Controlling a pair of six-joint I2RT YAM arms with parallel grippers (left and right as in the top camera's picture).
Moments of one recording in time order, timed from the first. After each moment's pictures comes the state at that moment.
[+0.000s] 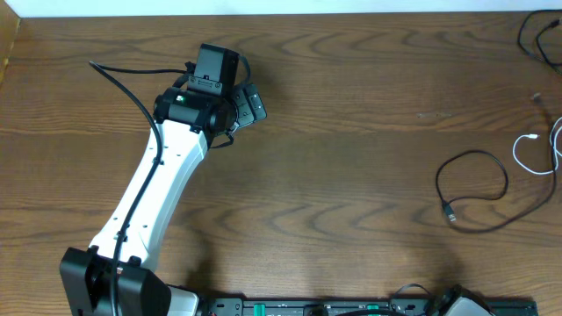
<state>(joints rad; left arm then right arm) -0.27 1.58 1.41 -0.92 -0.05 -0.62 -0.63 1.14 1.64 -0.55 -0.14 0.41</state>
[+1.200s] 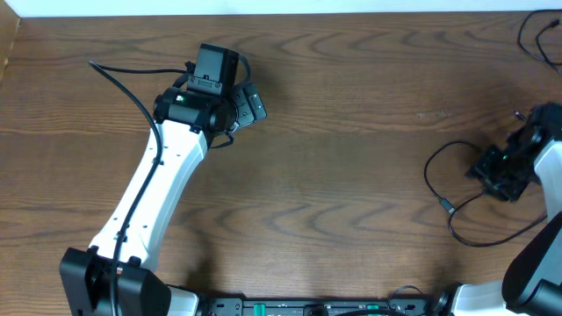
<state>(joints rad) -0.27 1.58 1.41 -0.91 -0.05 -0.62 -0.42 1.63 1.09 -0.97 -0.16 0.32</state>
